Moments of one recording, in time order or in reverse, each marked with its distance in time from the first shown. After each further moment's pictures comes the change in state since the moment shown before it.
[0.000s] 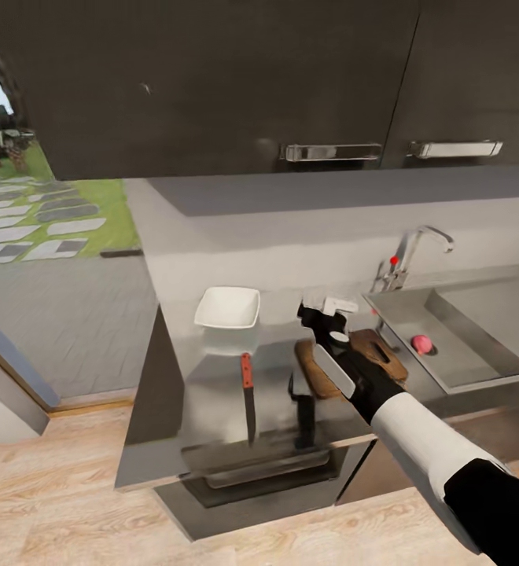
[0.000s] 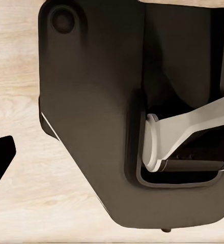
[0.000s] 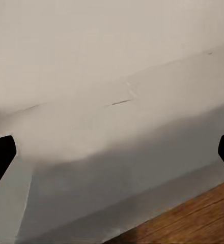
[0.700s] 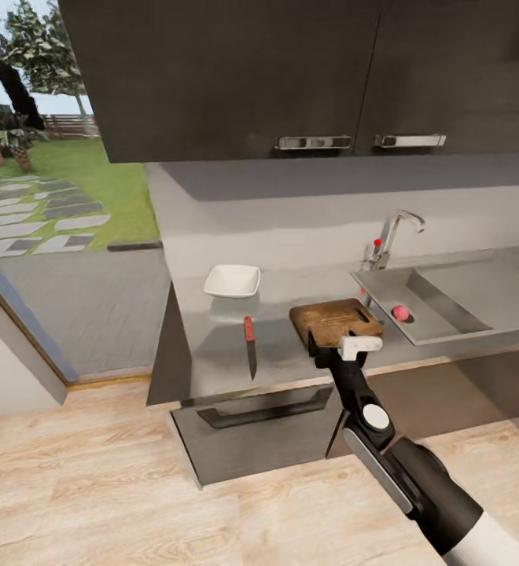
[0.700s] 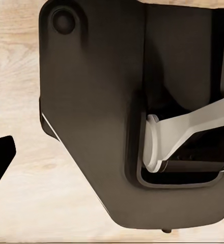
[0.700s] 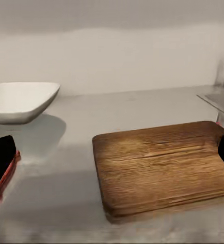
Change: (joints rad) left arm 0.000 0.000 0.000 -0.002 0.000 0.000 0.001; right arm 0.449 -0.202 0.000 -0.629 0.300 -0.052 0.027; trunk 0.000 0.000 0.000
